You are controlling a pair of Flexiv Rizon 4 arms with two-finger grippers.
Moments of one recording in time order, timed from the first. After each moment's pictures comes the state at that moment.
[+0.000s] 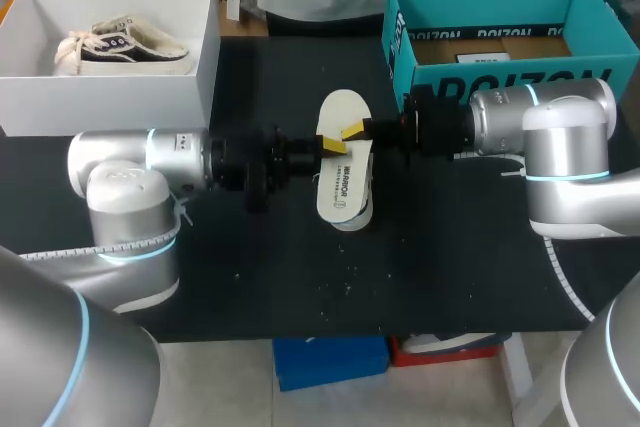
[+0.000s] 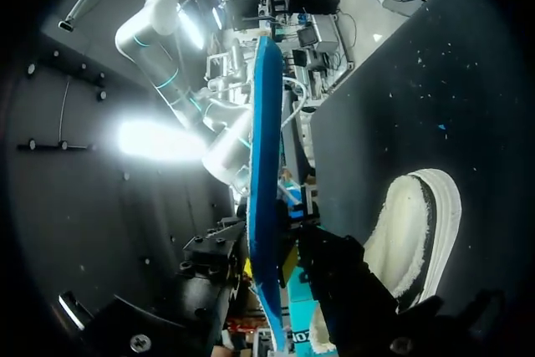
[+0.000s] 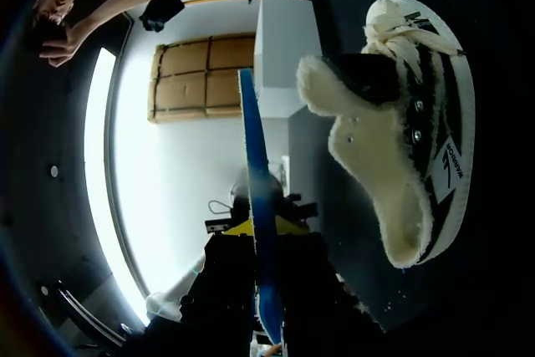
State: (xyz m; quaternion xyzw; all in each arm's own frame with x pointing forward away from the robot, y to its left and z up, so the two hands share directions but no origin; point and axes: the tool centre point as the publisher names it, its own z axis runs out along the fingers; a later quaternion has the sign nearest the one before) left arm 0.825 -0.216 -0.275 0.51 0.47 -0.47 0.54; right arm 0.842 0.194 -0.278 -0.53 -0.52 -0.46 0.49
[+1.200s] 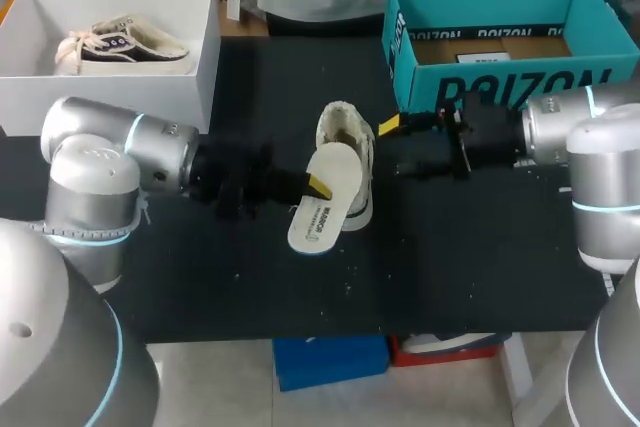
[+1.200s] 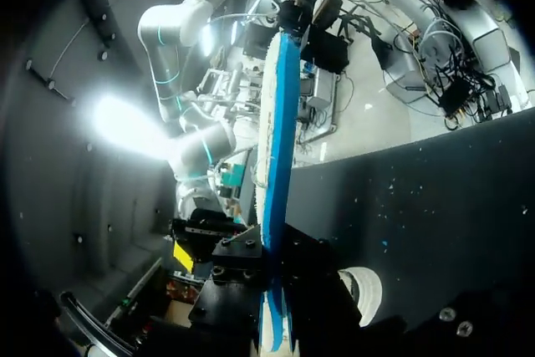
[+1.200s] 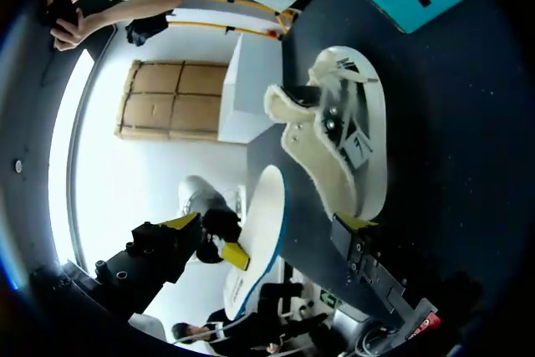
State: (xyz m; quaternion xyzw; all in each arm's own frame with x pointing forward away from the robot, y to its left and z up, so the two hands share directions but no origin) left arm 0.754 -0.188 -0.287 0.53 0.57 -0.53 0.34; right arm 0.810 0.124 -0.276 -0.62 -0.54 -0.45 0.35
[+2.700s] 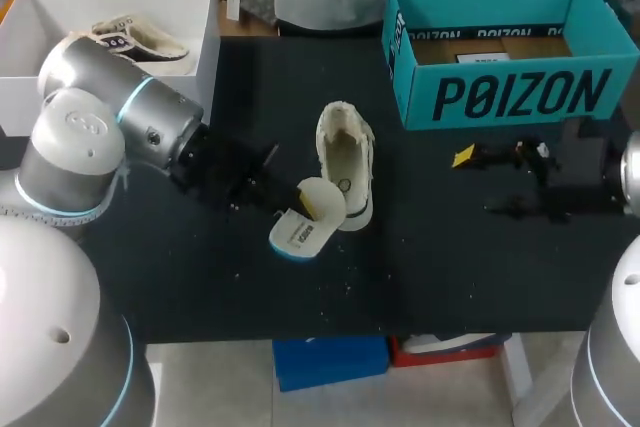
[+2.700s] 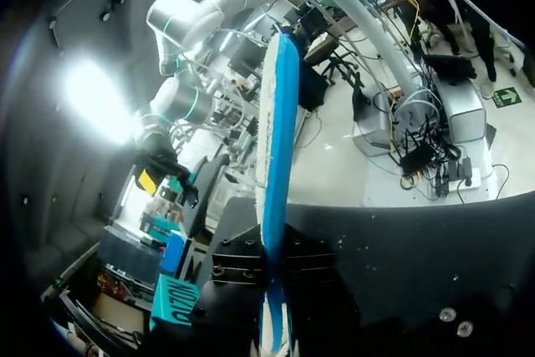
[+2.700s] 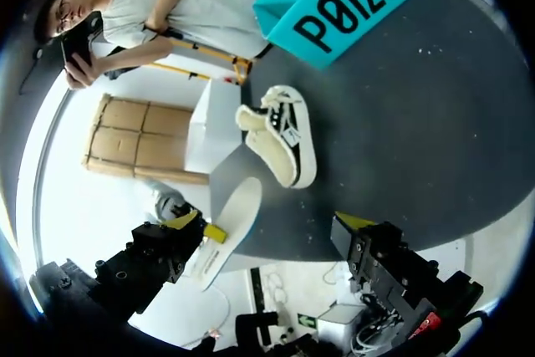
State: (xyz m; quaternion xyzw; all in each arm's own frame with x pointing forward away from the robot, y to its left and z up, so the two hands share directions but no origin) left arm 0.713 -0.169 -0.285 0.54 0.64 -0.52 0.16; right arm 0.713 0.034 -0.232 -0.72 -0.50 -0.43 0.20
